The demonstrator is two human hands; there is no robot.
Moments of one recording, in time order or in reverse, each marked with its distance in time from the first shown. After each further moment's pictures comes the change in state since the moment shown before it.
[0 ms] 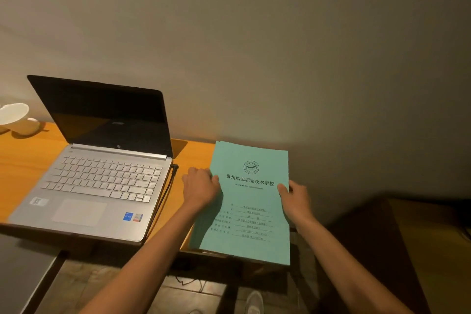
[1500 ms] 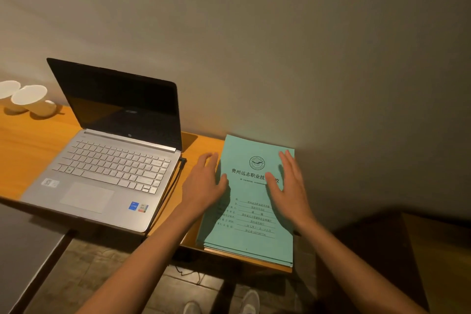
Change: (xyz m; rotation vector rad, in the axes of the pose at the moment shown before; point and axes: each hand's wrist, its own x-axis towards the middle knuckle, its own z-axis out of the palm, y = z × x) left_hand -0.007 -0.007 -0.005 0.058 0.157 0.232; right_hand 0.000 -0.034 0.017 -0.232 0.007 -0.504
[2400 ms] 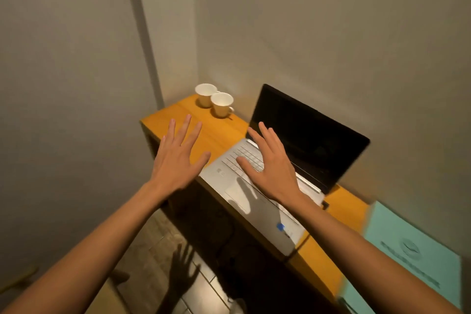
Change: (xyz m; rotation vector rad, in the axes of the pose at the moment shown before) left_hand -0.134 -0.294 -0.274 0.225 0.498 -0.263; right_hand -0.007 -0.346 0.242 -0.135 -0.280 -0.774
